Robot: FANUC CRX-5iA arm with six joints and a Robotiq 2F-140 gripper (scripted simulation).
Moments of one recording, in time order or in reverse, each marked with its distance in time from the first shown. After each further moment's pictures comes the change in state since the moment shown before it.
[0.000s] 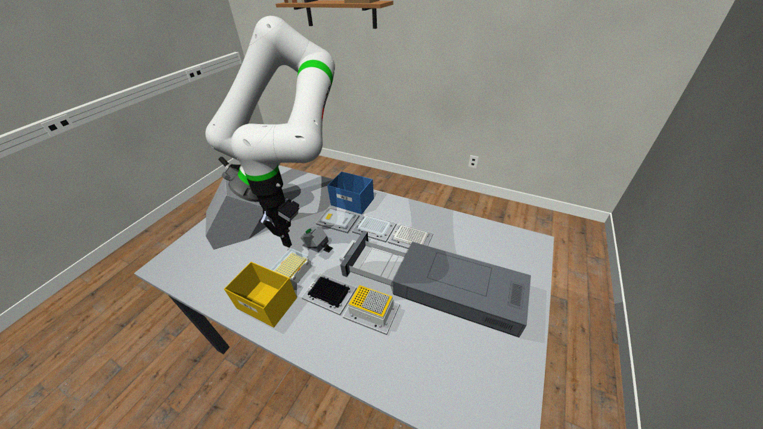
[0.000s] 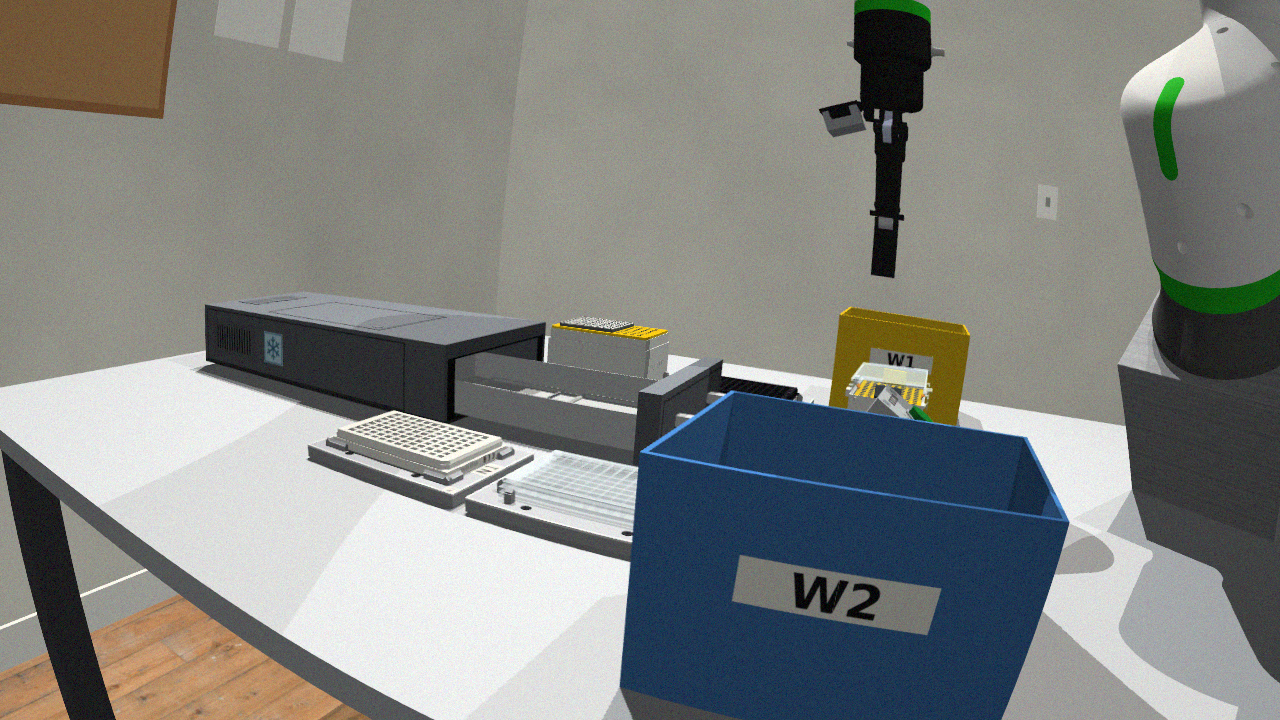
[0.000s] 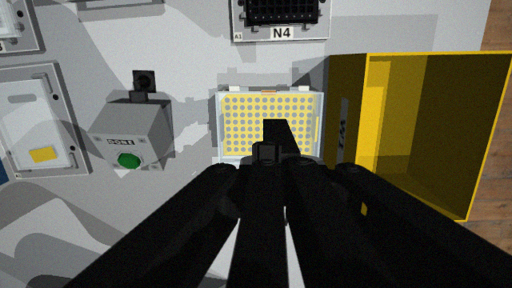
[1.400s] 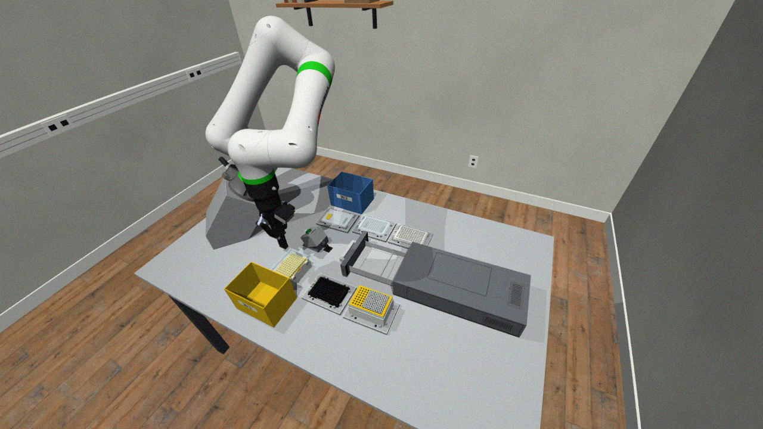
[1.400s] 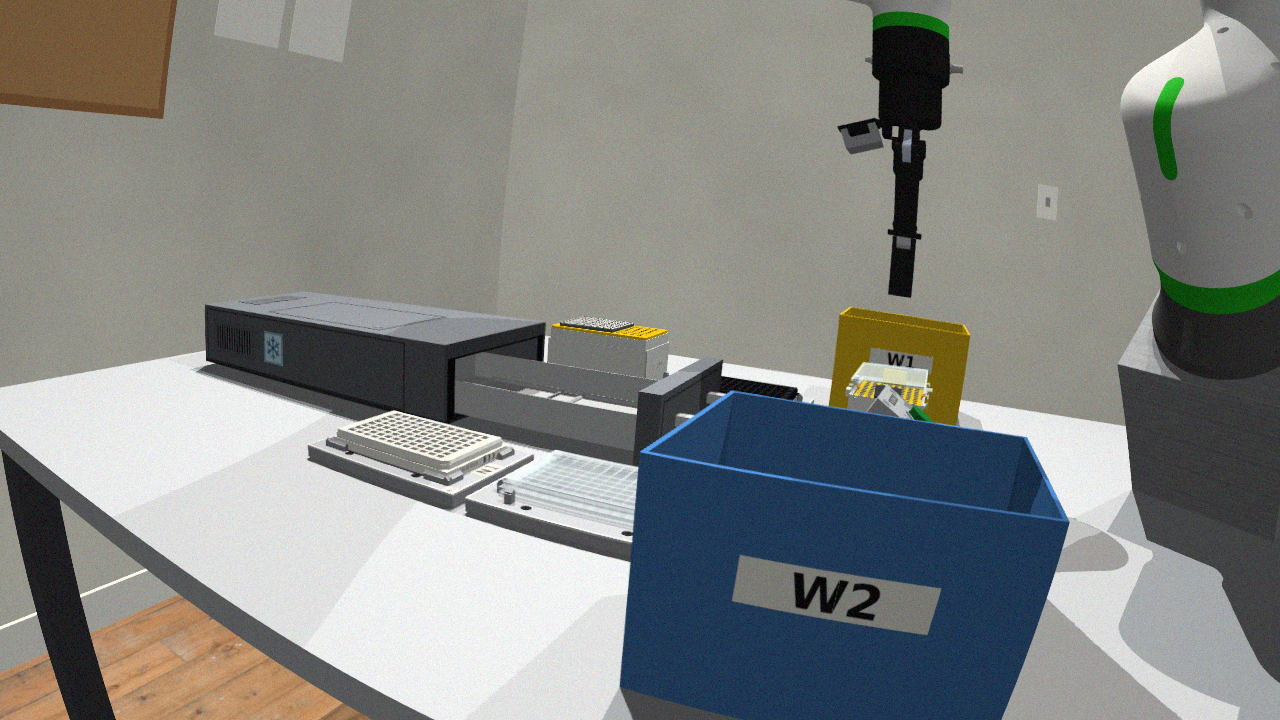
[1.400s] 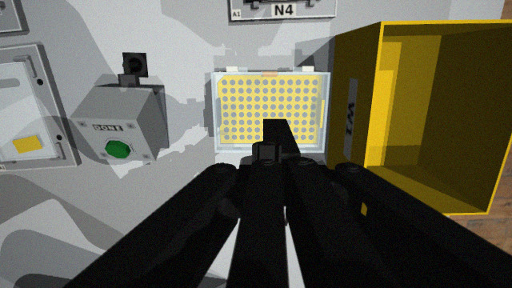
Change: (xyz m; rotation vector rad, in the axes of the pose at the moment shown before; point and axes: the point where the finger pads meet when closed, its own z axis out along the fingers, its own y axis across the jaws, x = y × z) arm -0.022 0.000 0.019 0.000 0.000 0.000
